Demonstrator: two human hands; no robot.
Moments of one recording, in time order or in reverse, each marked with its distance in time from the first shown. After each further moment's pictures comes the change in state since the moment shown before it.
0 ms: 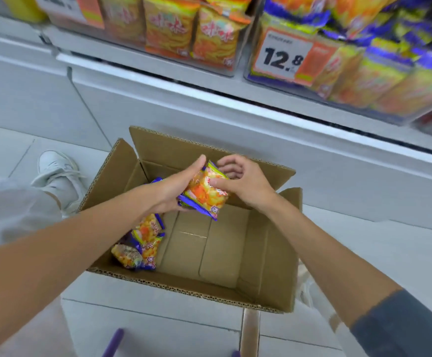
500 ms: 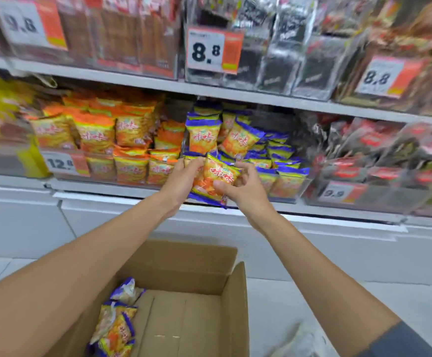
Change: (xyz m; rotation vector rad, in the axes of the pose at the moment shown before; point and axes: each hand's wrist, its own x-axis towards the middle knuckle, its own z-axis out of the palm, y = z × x) left_hand -0.066 0.198 0.090 -0.083 0.312 0.730; right_hand -0.056 -0.151 -0.109 0.239 0.406 -0.339
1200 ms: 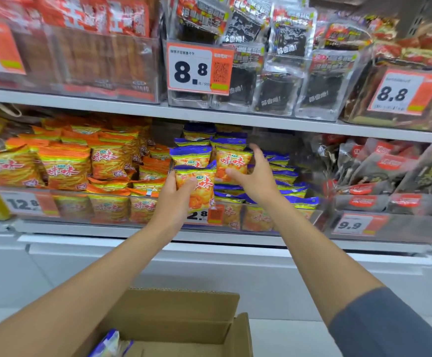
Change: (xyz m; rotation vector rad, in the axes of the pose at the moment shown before) left_hand 0.045 0.004 0.012 -0.024 0.045 0.165; right_hand 0.133 -0.009 -0.039 -0.429 0.127 -0.142
